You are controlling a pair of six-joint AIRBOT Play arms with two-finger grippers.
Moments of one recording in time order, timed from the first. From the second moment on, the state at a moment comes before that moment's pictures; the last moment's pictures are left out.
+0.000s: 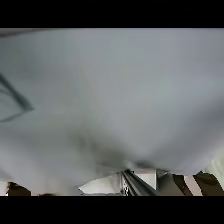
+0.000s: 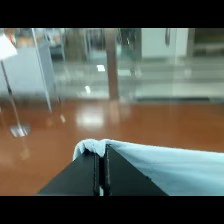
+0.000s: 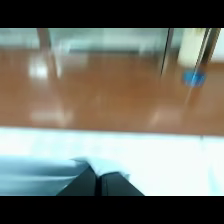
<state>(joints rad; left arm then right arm) 0.38 -0.41 1.52 1.35 -1.14 -1.42 -0.23 -0.67 1.93 -1.26 1.56 1.55</state>
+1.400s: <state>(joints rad) 0.13 -1.52 1.29 1.05 -0.74 -1.59 -0.23 -1.70 1.56 -0.87 0.98 1.40</state>
